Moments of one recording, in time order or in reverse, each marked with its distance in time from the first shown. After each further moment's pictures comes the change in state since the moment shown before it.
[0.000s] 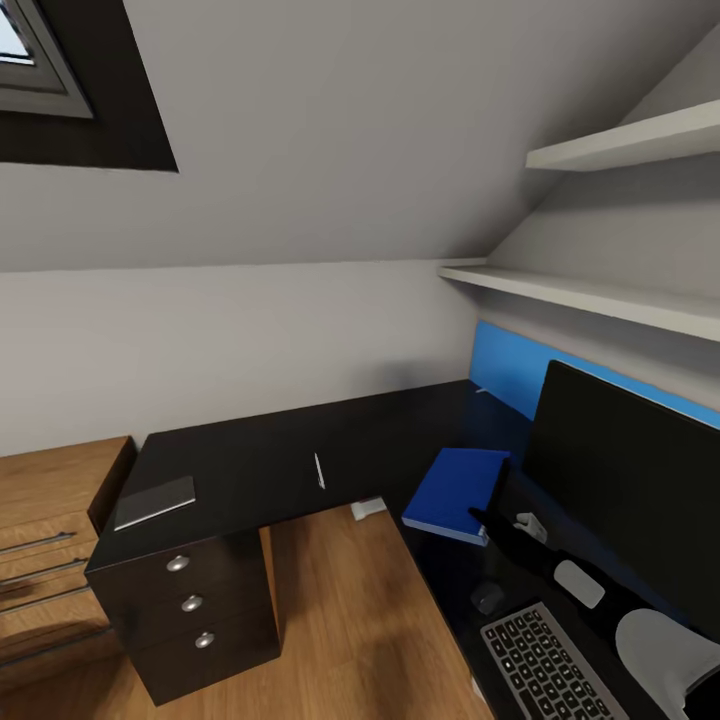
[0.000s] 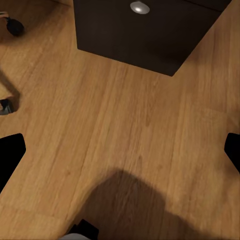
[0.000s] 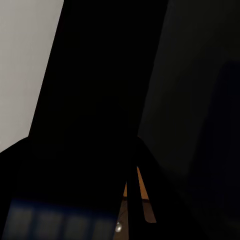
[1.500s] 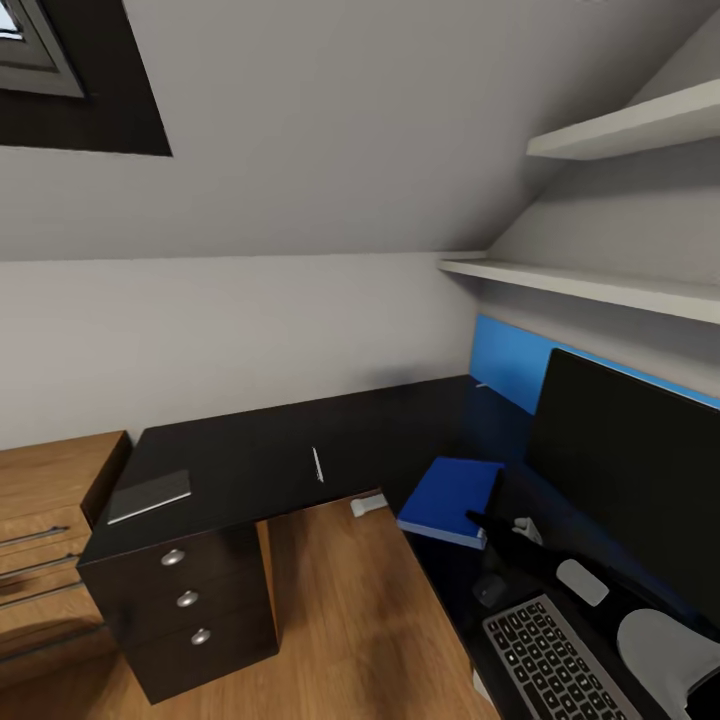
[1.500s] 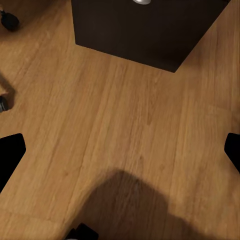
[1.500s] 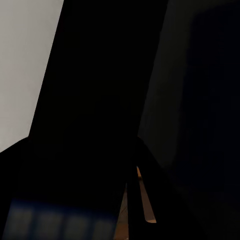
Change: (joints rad) left arm 0.001 0.000 0.000 0.000 0.000 0.000 0.000; right arm 0.000 -0.004 -0.004 -0.001 -0.073 0.152 -0.007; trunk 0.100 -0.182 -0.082
